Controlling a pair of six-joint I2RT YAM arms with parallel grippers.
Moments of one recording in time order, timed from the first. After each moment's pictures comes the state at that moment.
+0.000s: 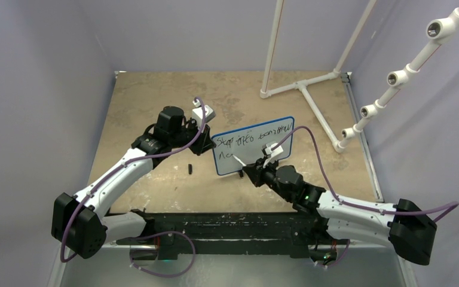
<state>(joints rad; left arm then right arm) -0.51 1.20 0.93 -0.30 0.46 0.03 1.00 0.95 0.33 0.38 0.30 0.40</state>
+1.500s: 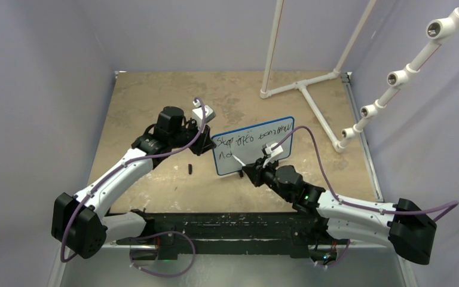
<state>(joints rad) -0.50 1.20 0.93 -0.30 0.47 0.03 1.01 0.96 0.34 0.39 0.31 0.40</state>
